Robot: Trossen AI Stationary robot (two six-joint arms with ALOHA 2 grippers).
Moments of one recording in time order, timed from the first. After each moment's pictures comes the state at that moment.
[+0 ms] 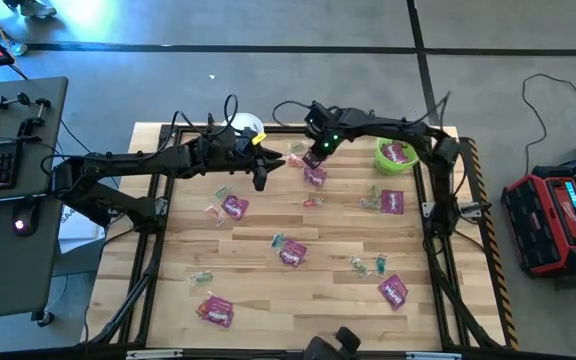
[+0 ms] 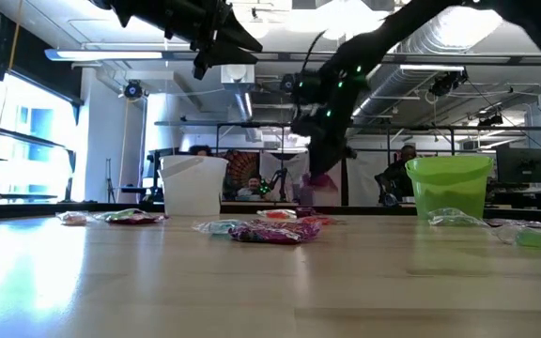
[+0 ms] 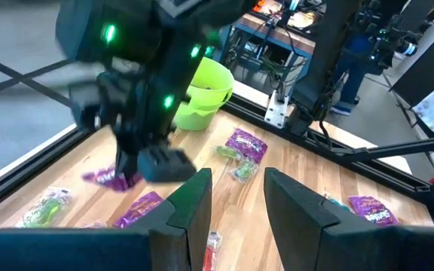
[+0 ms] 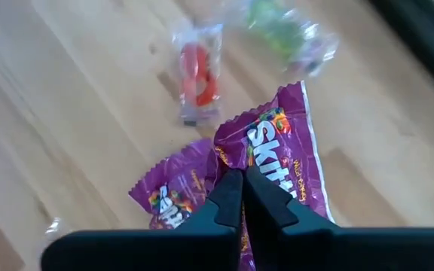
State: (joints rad) left arm 0.26 1.31 0.97 0.02 0.01 -0.28; right arm -0.57 1.98 1.53 -0.74 -0.10 0.12
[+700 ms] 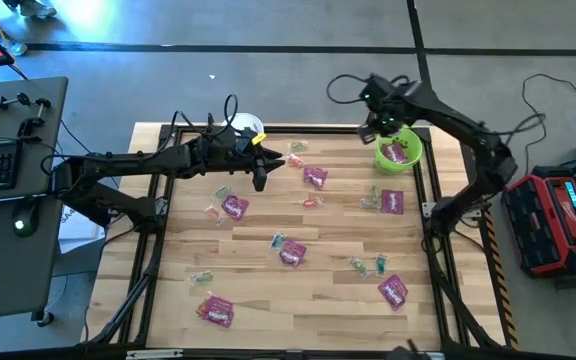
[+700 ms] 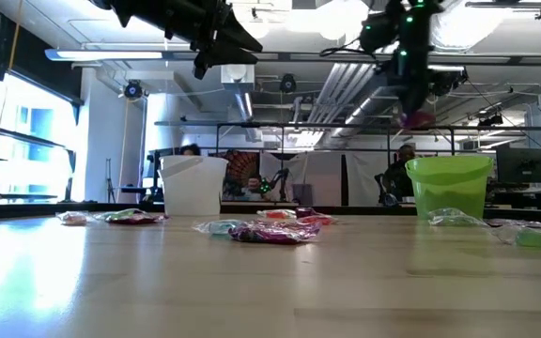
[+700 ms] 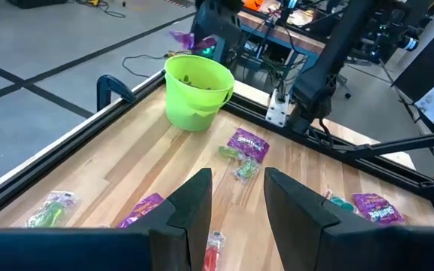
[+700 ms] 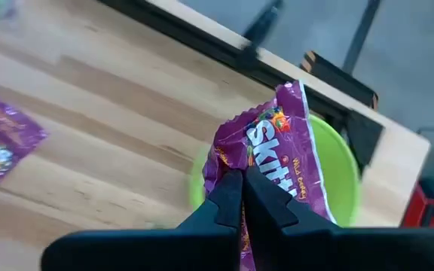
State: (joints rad) left arm 0.26 1.31 0.97 0.02 0.01 -0.26; right arm -0.75 1.53 1.51 -1.30 0.30 0.34
